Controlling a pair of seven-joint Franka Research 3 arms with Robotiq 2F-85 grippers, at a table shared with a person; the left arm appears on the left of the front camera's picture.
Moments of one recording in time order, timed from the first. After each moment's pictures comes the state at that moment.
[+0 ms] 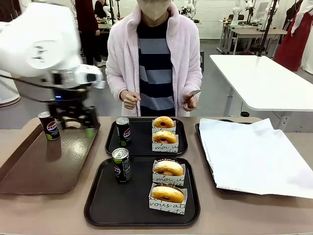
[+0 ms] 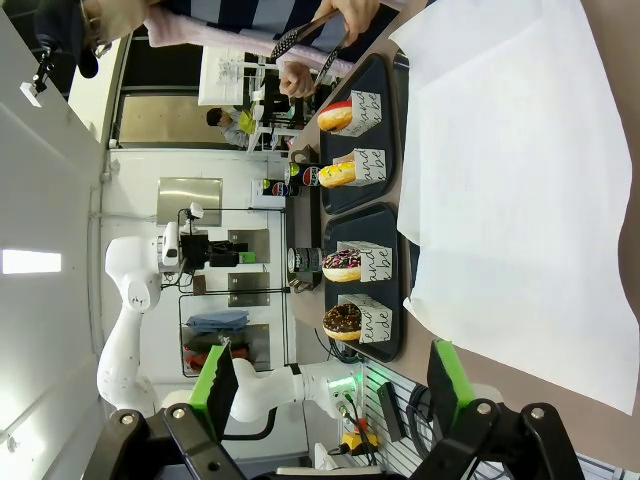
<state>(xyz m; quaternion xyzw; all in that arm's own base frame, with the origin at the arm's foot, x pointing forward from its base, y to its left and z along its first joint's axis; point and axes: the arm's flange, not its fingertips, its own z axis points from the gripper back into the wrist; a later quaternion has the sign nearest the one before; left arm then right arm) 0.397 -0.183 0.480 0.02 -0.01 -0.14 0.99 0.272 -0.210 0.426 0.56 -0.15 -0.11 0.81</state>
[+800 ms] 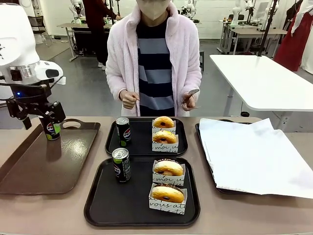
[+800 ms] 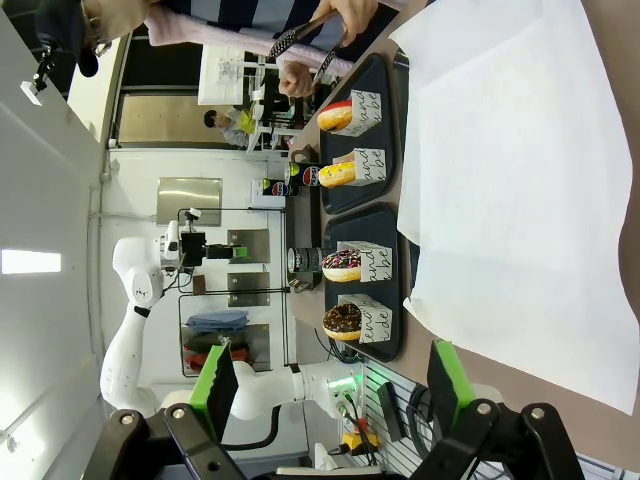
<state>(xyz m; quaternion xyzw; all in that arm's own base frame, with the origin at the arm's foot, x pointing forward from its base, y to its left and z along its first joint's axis) 0.405 -0.086 0.489 -0.01 -0.02 -0.06 1.00 0.272 -0.210 0.426 0.56 -0.15 -0.11 0.81</state>
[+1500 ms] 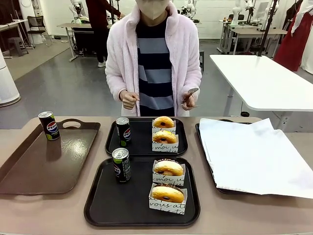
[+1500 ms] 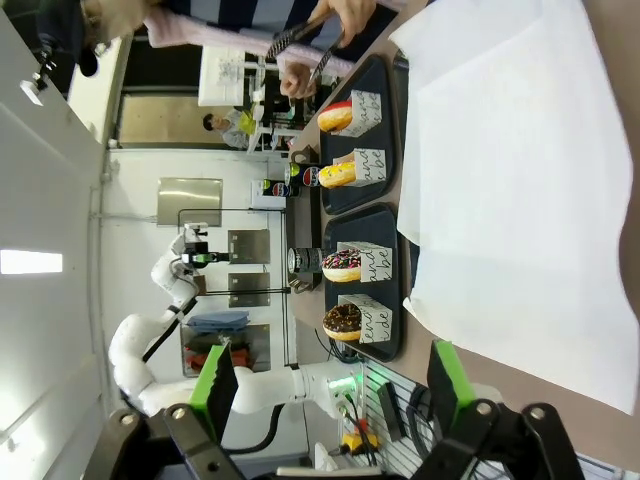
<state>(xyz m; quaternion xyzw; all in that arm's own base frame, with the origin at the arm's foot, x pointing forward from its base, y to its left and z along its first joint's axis) 0.397 0.195 0.462 -0.53 0.00 -0.04 0.85 0.272 -0.210 0.426 0.56 -0.15 -0.12 0.81</state>
